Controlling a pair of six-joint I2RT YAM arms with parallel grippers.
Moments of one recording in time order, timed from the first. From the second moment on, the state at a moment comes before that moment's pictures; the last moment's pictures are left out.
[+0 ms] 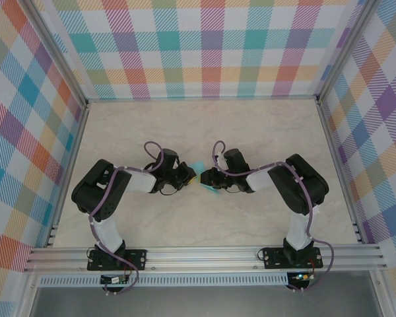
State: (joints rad) left arm -0.52 1.80 0.74 0.31 0.40 -1.20; right arm 0.60 1.87 0.76 0.39 -0.62 0.82
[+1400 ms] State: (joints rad) left arm -0.52 1.78 0.77 0.26 0.40 -1.17; right arm 0.57 1.77 0.77 0.09 -0.60 0.64
